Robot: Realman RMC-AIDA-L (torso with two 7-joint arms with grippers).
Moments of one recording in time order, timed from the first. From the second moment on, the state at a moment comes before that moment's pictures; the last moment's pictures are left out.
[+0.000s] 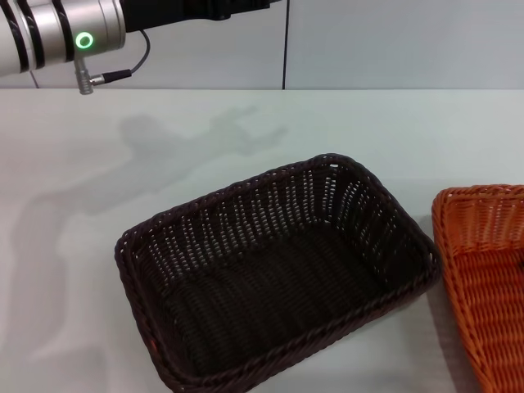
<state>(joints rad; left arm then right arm) -0.80 -2.04 -2.30 -0.79 1.75 -1.15 1.32 0.87 1.86 -0.69 -0.93 -2.72 -2.14 1.61</state>
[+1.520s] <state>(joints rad) -0.79 -2.05 -2.32 -0.78 1.71 -1.13 1.32 0.92 1.90 -0.88 -0.73 -2.84 -1.46 1.59</state>
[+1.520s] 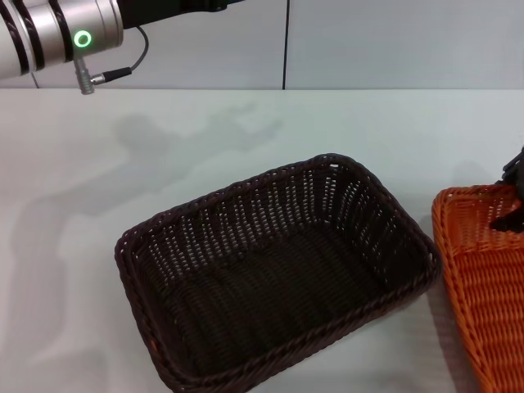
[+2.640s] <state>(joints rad) -0.75 -2.05 -2.32 -0.77 1.68 -1.12 1.33 0.78 1.66 -0.65 -0.75 -2.77 -1.79 1.69</state>
